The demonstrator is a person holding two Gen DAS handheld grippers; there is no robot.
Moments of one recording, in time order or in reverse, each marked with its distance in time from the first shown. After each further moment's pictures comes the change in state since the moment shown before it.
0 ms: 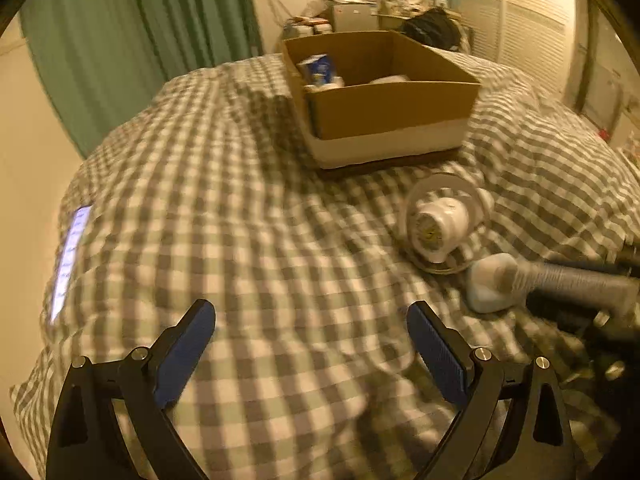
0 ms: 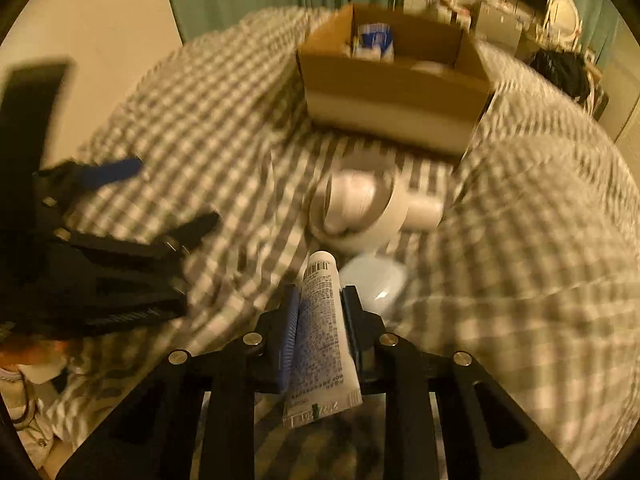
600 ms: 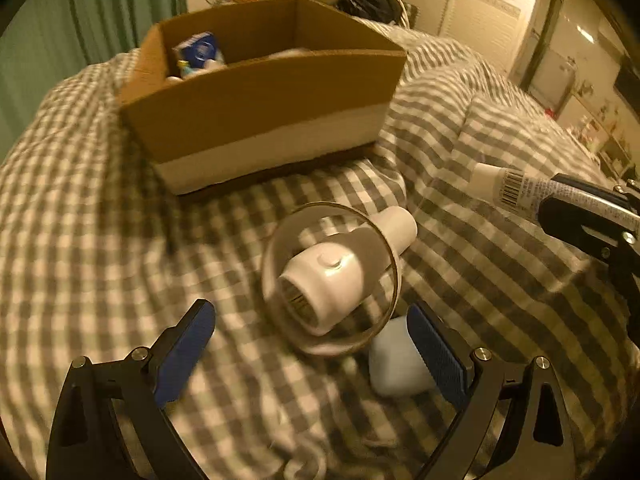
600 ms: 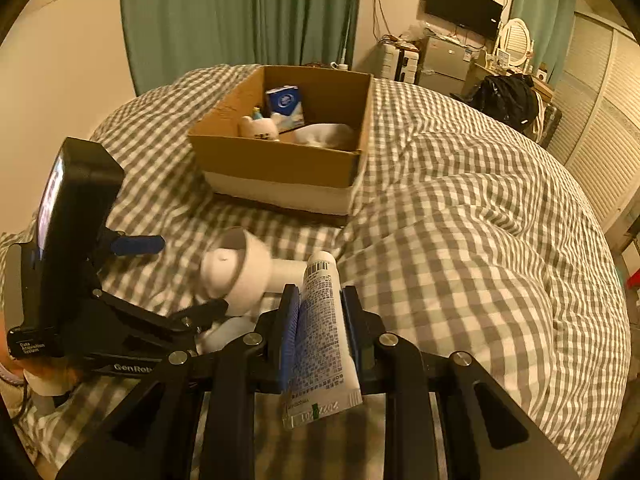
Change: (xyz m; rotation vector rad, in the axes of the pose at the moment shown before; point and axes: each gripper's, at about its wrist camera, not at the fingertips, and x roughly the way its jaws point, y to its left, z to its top) left arm 0.068 -0.065 0.051 0.070 0.107 -0.234; right arm -0.022 -0.075 0.030 0.059 -0.140 -0.151
